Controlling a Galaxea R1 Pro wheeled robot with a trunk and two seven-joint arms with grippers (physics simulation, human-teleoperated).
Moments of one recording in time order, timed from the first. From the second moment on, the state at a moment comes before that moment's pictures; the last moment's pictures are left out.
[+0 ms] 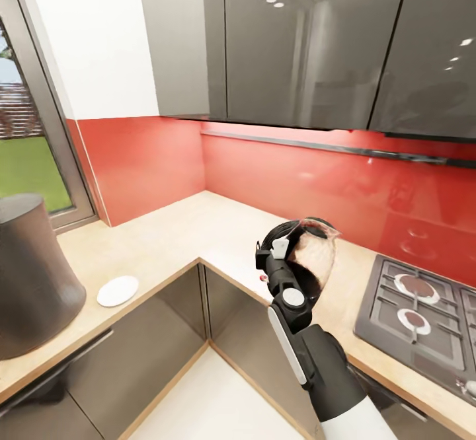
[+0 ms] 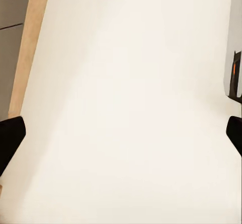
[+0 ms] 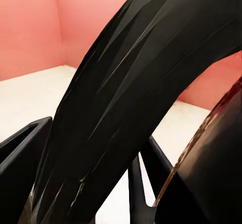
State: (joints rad) left arm -0.06 0.14 -0.17 0.04 0.04 0.01 0.23; right arm -0.53 0.17 0.35 -1.39 -0.01 0.31 -0.37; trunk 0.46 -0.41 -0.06
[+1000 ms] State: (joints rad) left arm -0.06 0.14 -0.17 0.04 0.04 0.00 0.23; right arm -0.53 0.17 0.35 -1.39 -0.01 0.31 -0.37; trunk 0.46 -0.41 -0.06
